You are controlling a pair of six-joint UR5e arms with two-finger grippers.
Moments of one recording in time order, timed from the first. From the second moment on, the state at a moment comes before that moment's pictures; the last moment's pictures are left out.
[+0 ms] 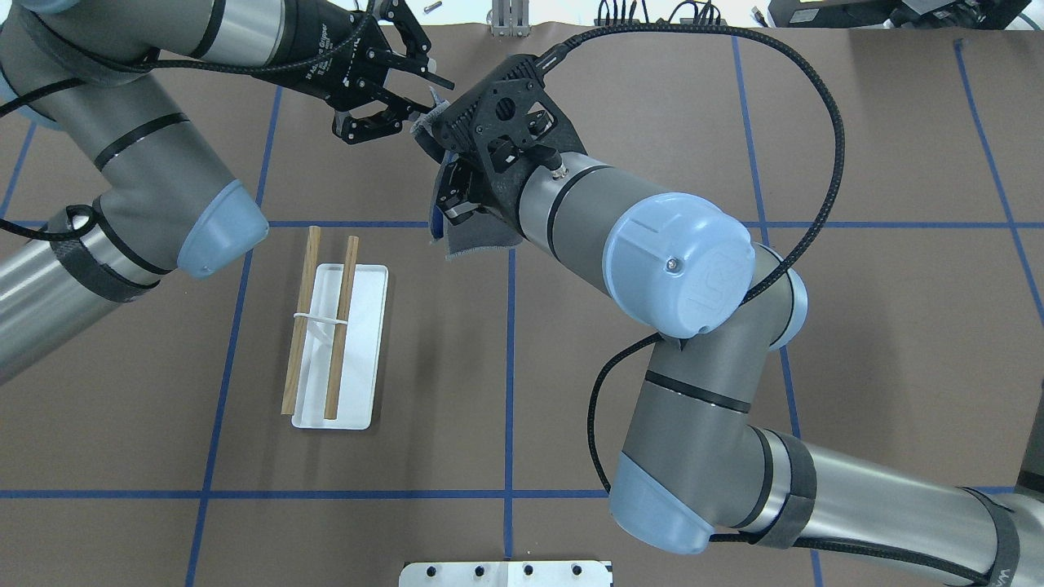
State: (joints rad) left arm -0.89 -2.26 -1.68 -2.29 -2.20 -2.32; right arm 0.47 -0.87 1.86 -1.07 1.30 0.44
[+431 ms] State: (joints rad) left arm -0.89 -2.25 -1.69 -2.29 -2.20 -2.34; right arm 0.47 -0.87 1.87 -1.07 1.30 0.44
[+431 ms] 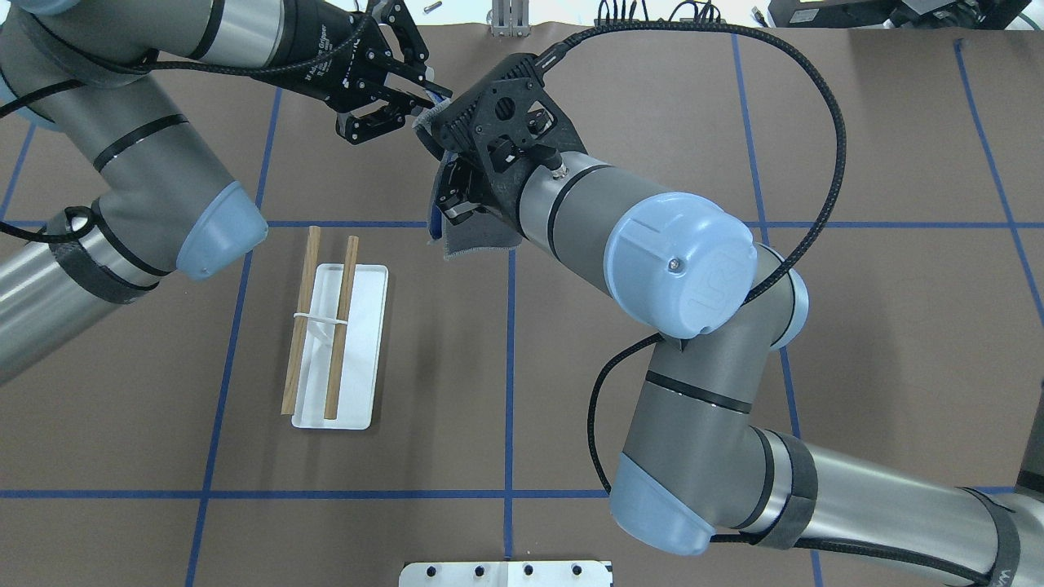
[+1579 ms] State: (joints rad) left arm -0.89 -2.23 -1.71 -2.30 -2.22 -2.26; right arm 0.48 -0.95 1.92 -1.06 1.24 0.45
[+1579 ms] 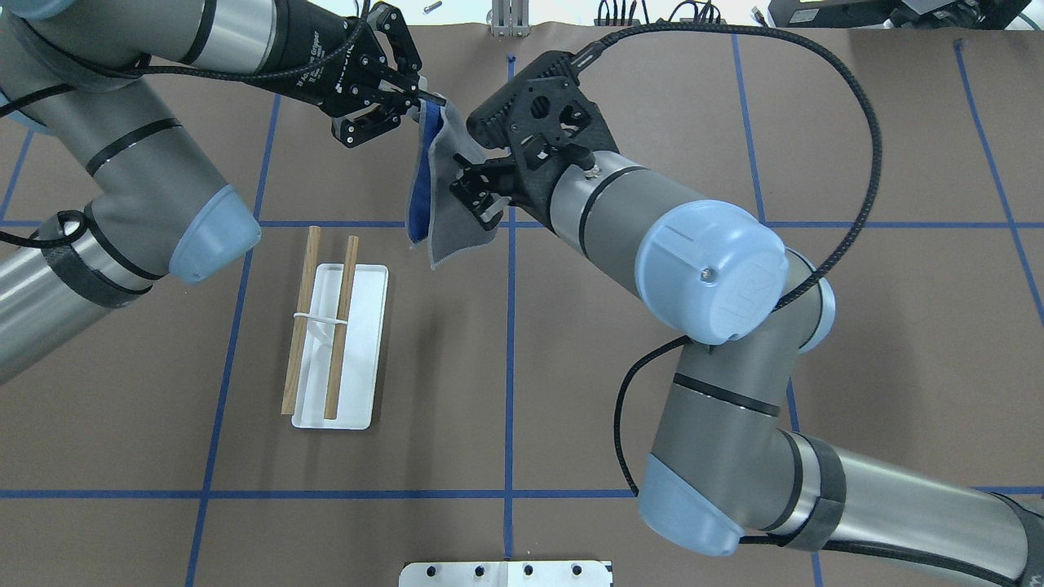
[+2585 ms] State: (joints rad) left arm -0.74 -2.10 -1.86 -2.29 -2.02 -2.29; right arm 0.78 -1.38 2.07 -1.06 1.68 0.83
